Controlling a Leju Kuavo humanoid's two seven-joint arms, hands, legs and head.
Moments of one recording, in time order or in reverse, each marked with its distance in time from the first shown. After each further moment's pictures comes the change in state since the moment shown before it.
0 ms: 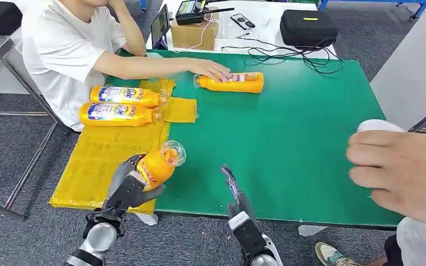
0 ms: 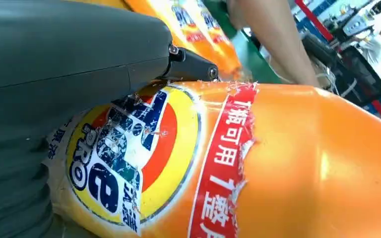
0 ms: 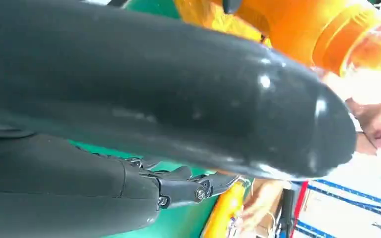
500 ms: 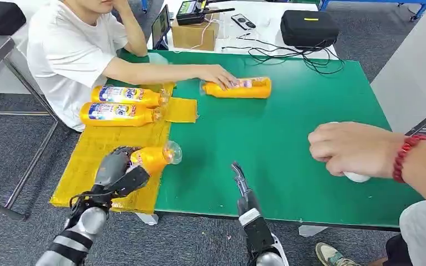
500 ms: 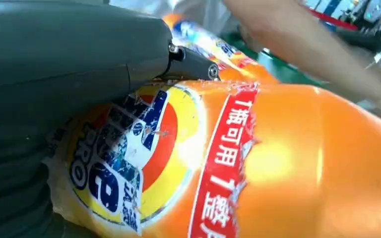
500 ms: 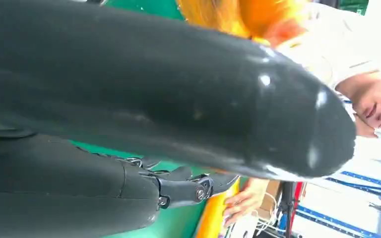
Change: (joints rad) left arm -0.159 0.118 0.026 0.168 -0.354 -0.058 0.128; right arm -0.003 0.005 -0.058 0.002 -0.024 0.030 -0.030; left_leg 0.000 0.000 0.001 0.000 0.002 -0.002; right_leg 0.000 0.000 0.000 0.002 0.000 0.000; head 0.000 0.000
